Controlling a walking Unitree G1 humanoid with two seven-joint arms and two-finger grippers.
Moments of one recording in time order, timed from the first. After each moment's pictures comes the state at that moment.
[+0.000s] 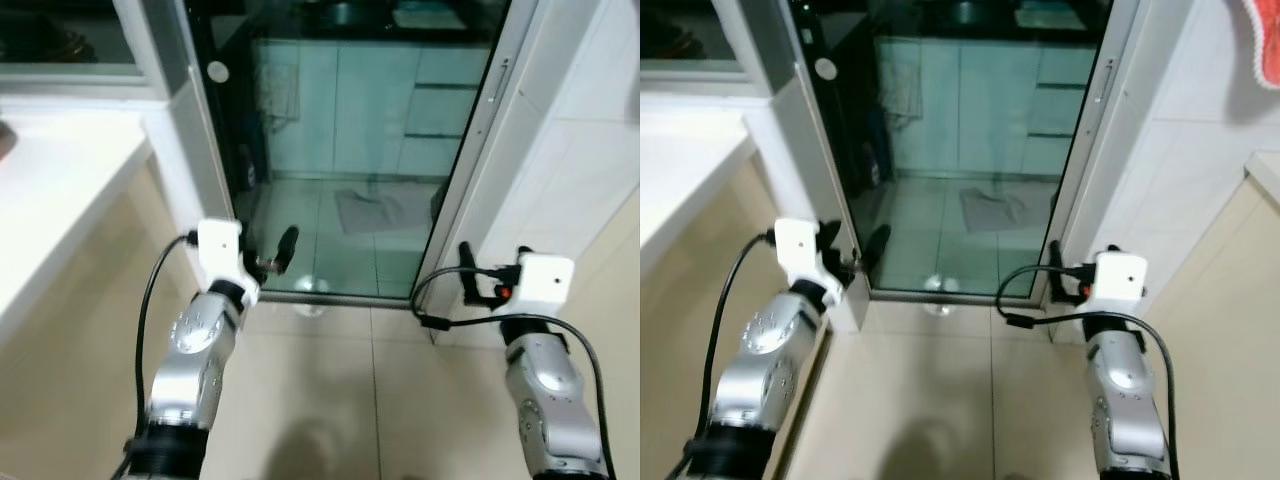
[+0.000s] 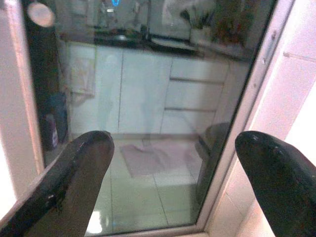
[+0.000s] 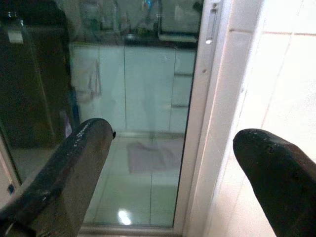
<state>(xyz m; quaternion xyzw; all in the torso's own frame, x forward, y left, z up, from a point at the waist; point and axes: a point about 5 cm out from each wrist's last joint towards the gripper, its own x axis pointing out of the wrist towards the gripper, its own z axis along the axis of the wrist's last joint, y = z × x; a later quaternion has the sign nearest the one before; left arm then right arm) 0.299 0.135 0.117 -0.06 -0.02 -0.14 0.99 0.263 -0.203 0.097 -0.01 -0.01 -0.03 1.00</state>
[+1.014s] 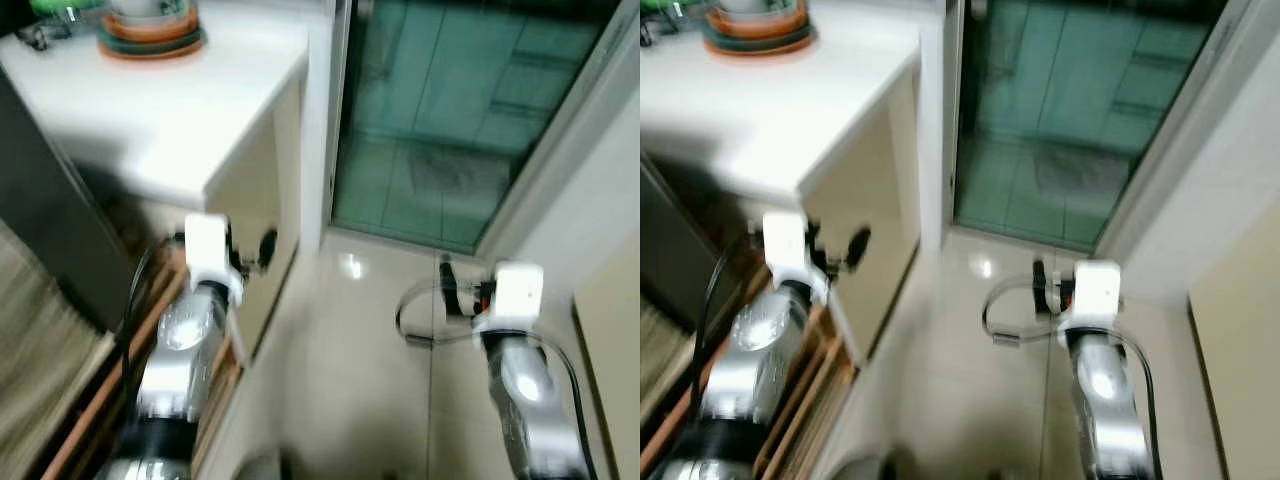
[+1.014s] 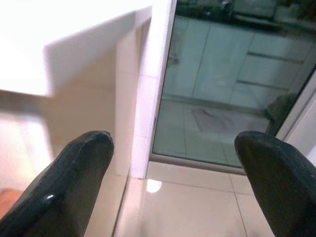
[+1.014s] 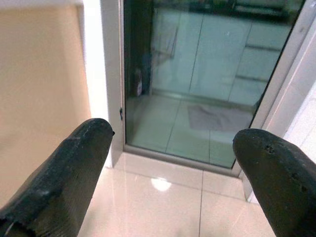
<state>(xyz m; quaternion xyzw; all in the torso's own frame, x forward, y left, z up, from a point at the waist) 0.308 0.155 0.110 -0.04 0.02 -0.09 0.99 0.265 -0.193 0.080 -0.02 0.02 -0.01 1.00</state>
